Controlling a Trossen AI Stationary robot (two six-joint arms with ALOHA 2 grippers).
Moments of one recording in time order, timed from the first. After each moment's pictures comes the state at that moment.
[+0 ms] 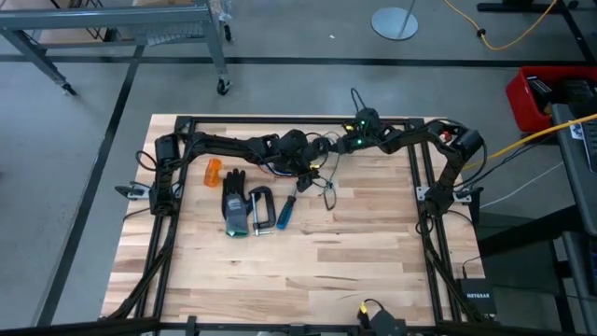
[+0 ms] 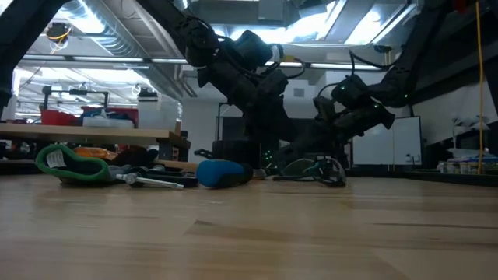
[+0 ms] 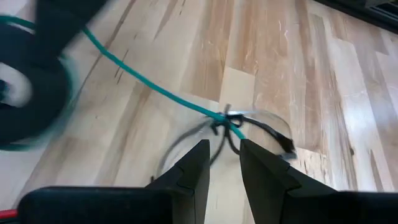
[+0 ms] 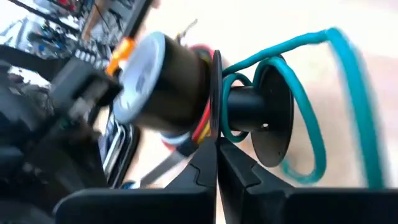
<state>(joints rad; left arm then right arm) 0.30 1.98 1.31 -0.04 0.27 -0.10 -0.81 1.77 0.69 0.48 -0.72 0.57</state>
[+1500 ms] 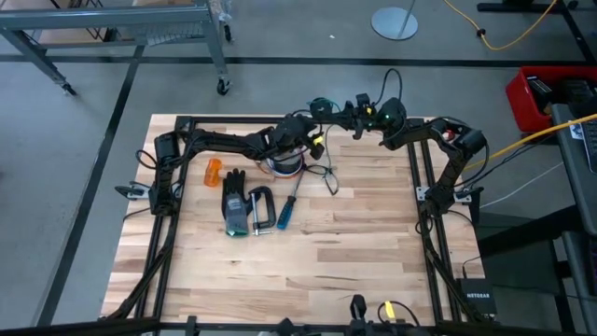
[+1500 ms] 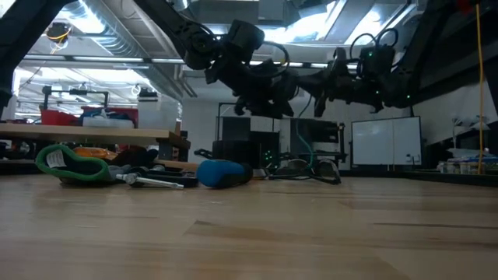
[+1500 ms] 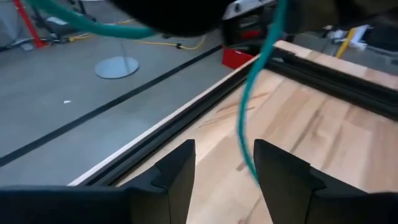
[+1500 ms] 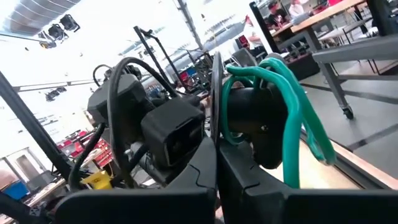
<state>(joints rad) 0.34 1.98 1.31 0.31 -0.31 -0.17 -0.88 1.75 0.69 1.36 -0.88 0.73</state>
